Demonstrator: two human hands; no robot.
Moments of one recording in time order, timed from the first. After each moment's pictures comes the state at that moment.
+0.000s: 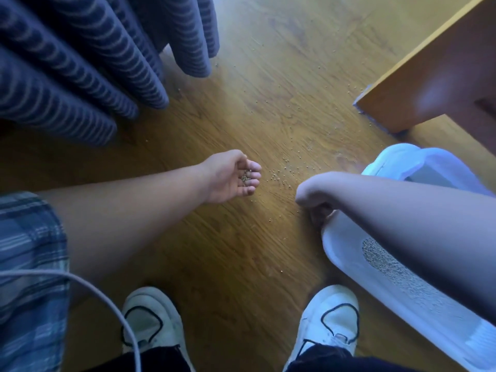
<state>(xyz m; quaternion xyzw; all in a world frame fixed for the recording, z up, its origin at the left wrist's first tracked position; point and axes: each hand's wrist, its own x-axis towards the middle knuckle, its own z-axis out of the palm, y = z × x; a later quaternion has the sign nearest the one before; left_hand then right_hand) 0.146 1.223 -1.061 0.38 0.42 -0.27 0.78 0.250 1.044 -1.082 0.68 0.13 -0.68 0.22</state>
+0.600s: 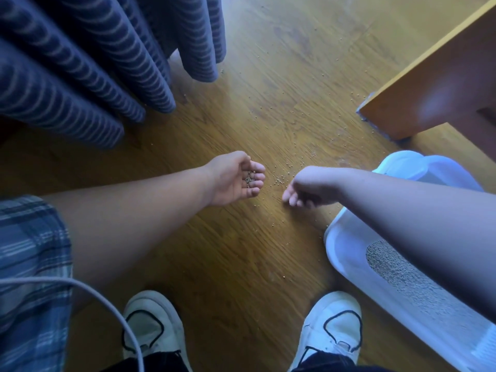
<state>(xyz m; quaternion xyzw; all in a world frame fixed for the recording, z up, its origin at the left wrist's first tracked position) 0.147 1.225 -1.051 0.37 0.42 -0.26 0.78 0.266 1.052 -1.099 0.73 -0.03 -0.66 -0.14</state>
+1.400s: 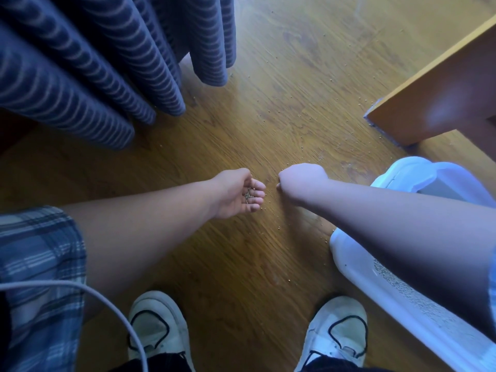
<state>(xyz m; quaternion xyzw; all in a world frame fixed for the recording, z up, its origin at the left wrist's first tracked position) 0.128 1.221 -1.061 0.39 0.48 -0.28 0.74 0.237 1.097 -1.086 0.83 0.40 -0.32 0.23</state>
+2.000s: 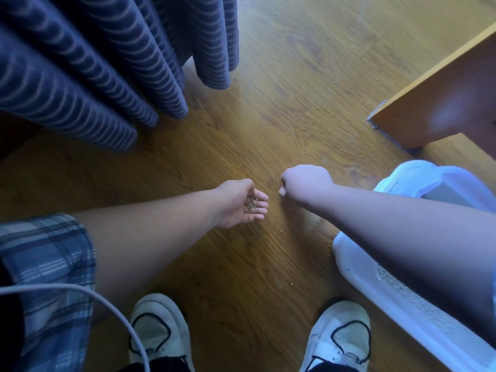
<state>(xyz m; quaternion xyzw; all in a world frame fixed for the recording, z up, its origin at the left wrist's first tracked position) 0.120 1.217 -1.073 0.39 0.50 -0.30 0.71 0.242 1.092 -1.091 0.85 0.38 -0.32 0.16</state>
